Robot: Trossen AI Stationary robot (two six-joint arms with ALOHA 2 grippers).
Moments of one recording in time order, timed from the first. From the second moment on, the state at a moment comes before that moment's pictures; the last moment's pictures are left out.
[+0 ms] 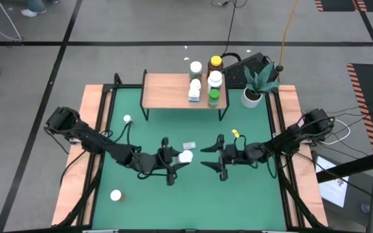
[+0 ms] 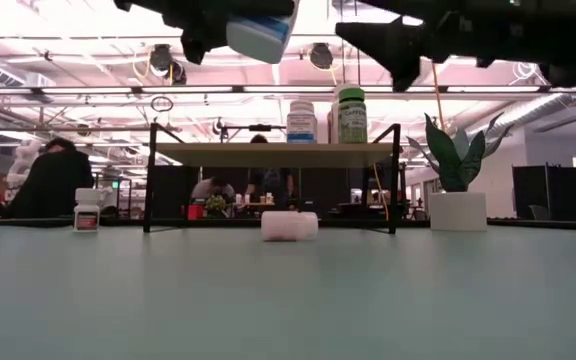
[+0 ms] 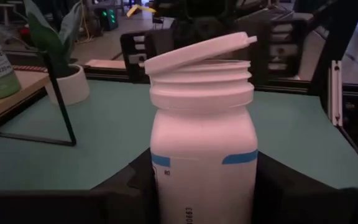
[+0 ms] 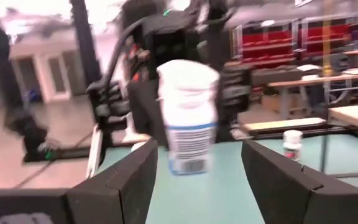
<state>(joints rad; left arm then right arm) -0.42 1.55 0.83 0.47 -0.54 -0.14 0.36 1.59 0.45 1.28 0.33 0.09</state>
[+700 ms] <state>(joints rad) -0.43 1.54 0.82 0.53 -0.55 -0.14 0.34 1.80 0.65 1.23 0.29 0.14</state>
